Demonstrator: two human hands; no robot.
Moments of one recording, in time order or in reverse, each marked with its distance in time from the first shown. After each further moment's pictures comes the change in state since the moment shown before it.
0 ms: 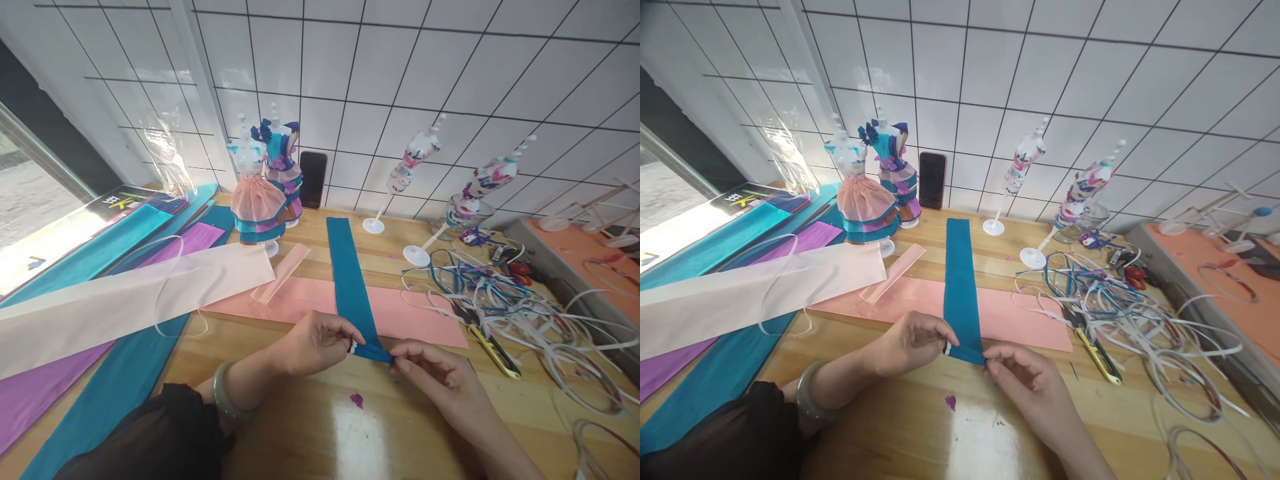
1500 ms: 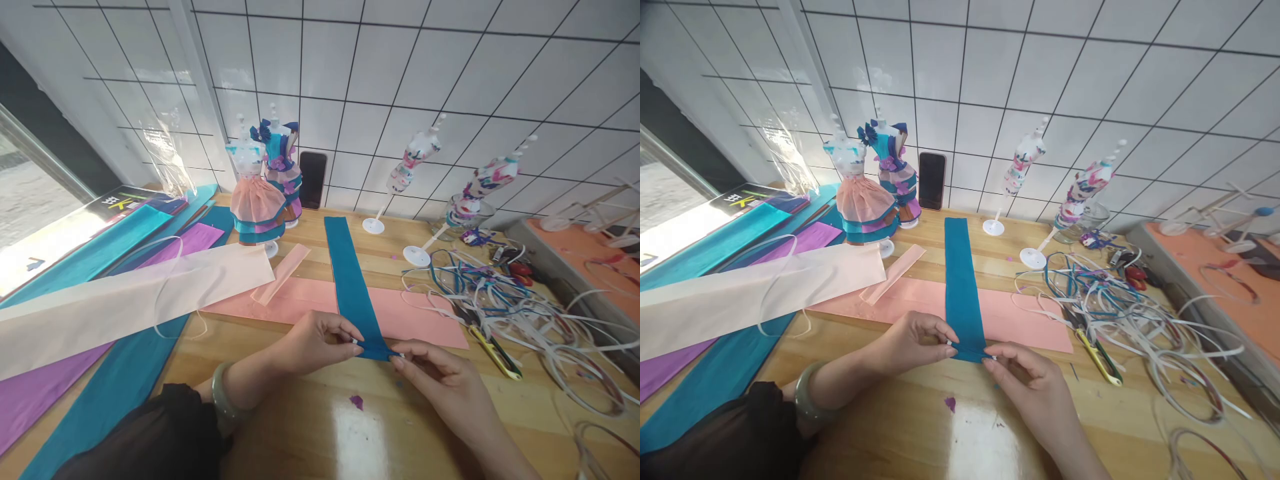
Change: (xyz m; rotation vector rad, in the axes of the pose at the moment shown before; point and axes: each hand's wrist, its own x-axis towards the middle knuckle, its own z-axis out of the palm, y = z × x) left_hand 0.005 -0.012 0.002 0.010 0.028 -0.017; right_hand 0.003 0.004 0.004 -0.037 0.136 -0.006
